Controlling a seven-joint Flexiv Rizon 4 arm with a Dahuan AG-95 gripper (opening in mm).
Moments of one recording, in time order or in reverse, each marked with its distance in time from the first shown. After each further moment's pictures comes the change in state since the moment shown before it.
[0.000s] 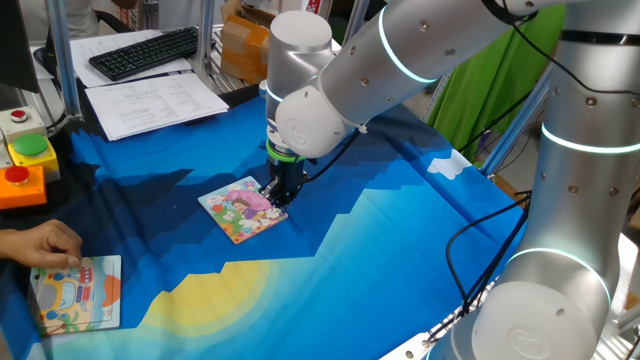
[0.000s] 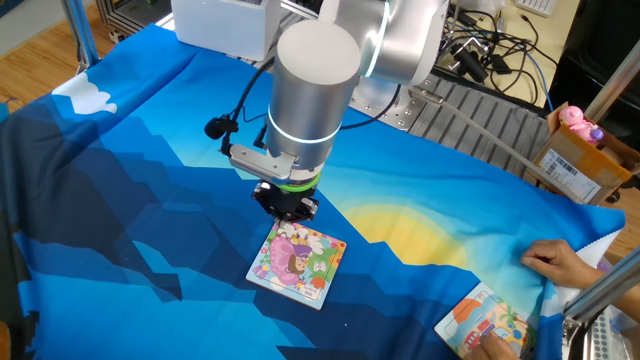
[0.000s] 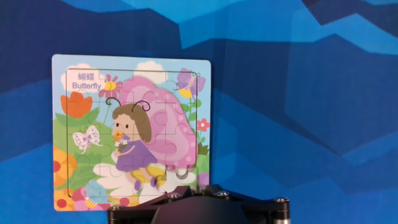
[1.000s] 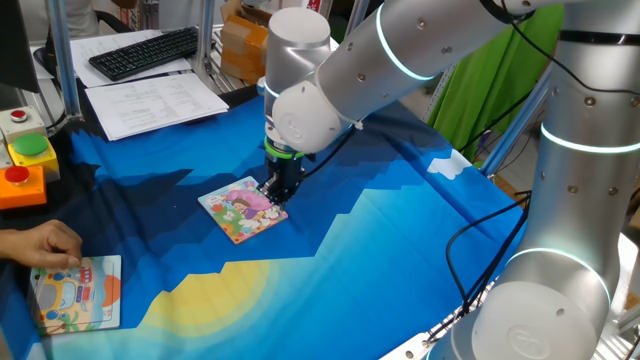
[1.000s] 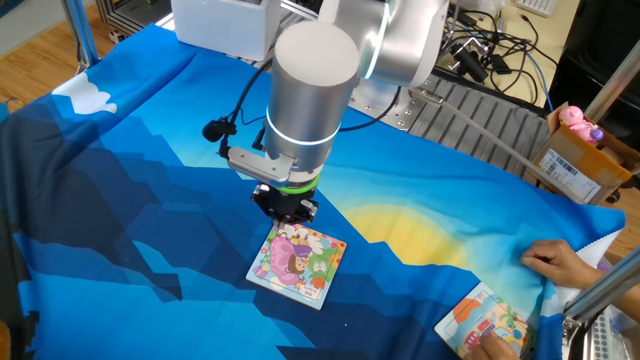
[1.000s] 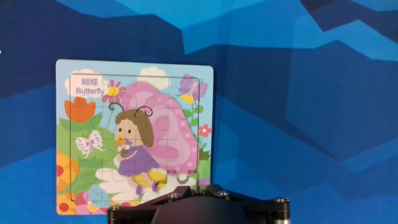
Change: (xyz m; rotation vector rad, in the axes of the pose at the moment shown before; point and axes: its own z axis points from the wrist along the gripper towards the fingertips) arm -0.004 -0.001 -0.004 -0.009 0.008 -0.009
